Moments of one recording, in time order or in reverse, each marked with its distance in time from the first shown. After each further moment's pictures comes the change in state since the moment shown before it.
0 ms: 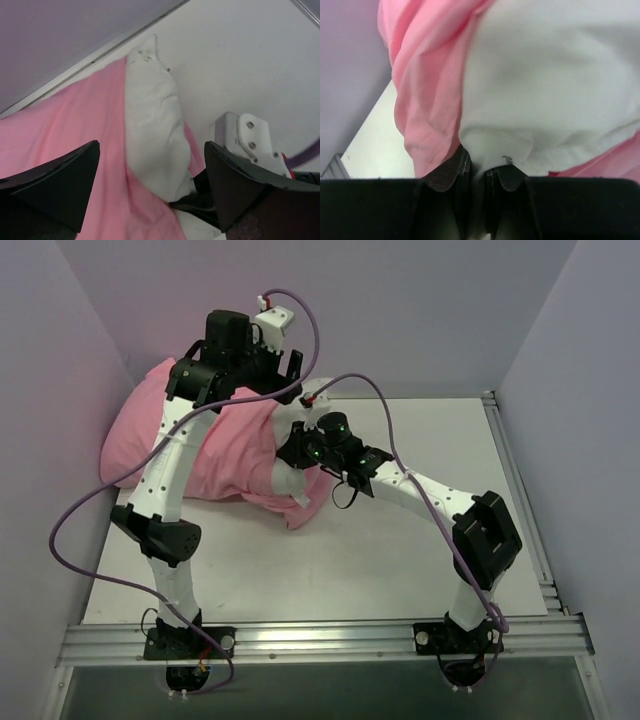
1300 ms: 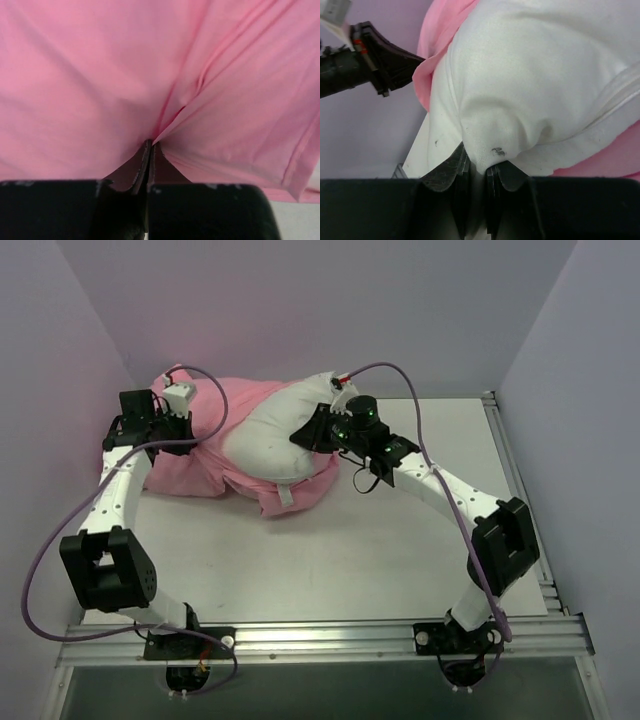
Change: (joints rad) left arm 0.524 -0.396 -1.043 0.416 0.145 0.198; right arm -0.130 -0.074 -0.001 -0.034 -0.156 0.235
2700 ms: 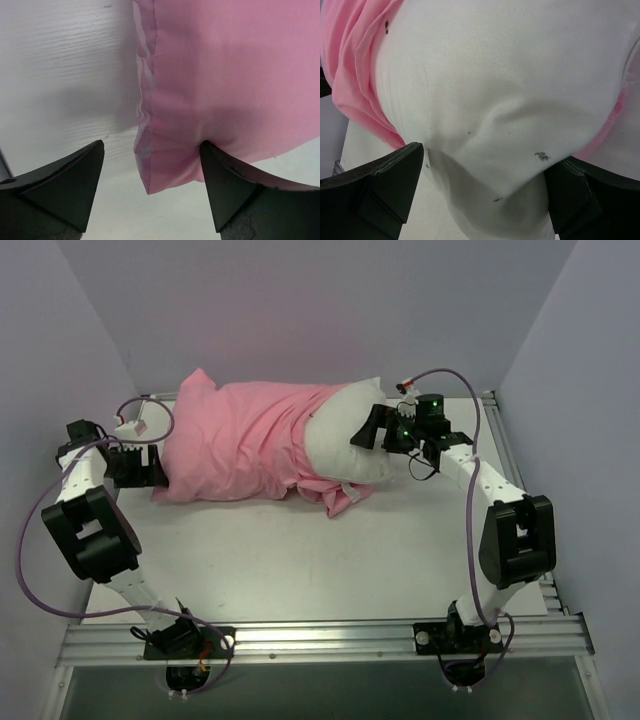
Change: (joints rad) left arm 0.383 0.286 0.062 -0.246 0.158 0.162; right arm -0.401 -0.023 -0.125 -0.177 -0.233 -0.264
